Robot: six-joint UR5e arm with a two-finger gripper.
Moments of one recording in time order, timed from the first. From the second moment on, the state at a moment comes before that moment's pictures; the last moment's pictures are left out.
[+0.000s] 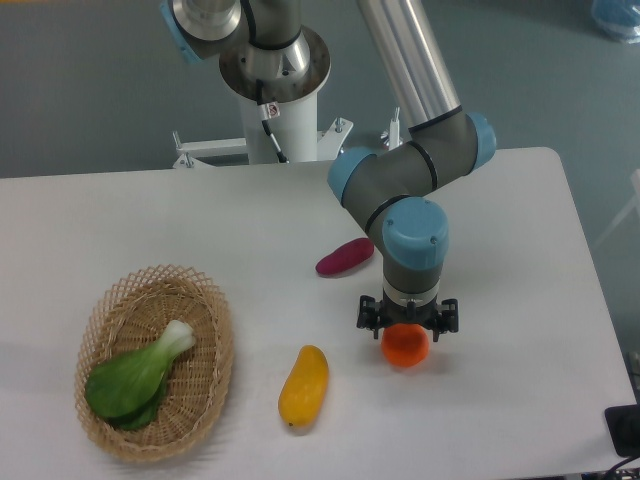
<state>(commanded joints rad) 2.50 -2.12 -1.65 -0.81 1.59 0.56</state>
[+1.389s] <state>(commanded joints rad) 2.52 -2.06 -1.56 -0.87 1.60 0.60</state>
